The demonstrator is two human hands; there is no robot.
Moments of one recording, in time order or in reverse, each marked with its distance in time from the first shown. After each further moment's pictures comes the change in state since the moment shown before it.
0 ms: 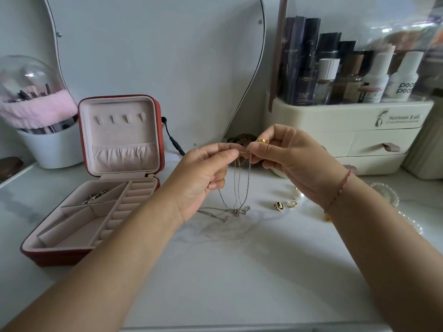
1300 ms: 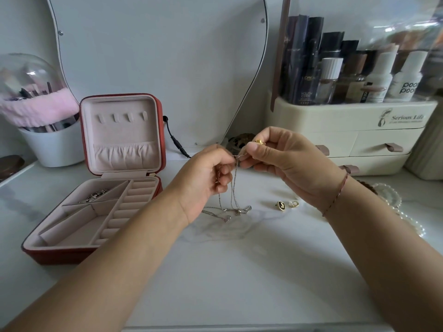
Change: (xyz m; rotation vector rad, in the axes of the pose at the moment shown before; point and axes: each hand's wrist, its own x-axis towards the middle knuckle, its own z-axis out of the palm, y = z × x) left_hand 0.002 -0.001 0.002 -0.021 0.033 -0.137; right_hand 0.000 0.006 0.007 0.096 -0.084 -0.041
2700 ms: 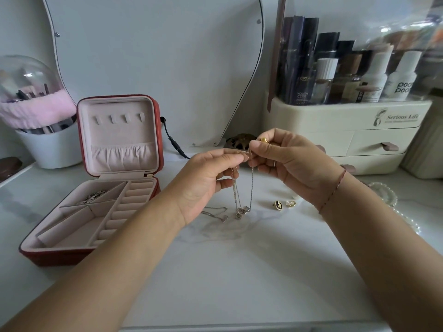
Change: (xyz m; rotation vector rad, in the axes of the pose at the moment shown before) left_hand -0.004 0.001 0.007 0.028 -0.045 0.052; right_hand 0.003 0.001 -0.009 0.141 0.064 0.104
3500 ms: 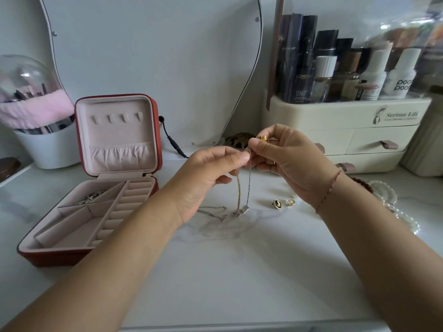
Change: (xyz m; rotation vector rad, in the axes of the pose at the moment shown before) left_hand -0.002 0.002 -0.004 0.162 -0.057 0.078; right_hand -0.003 -0.001 0.008 -0.085 0.087 -0.059
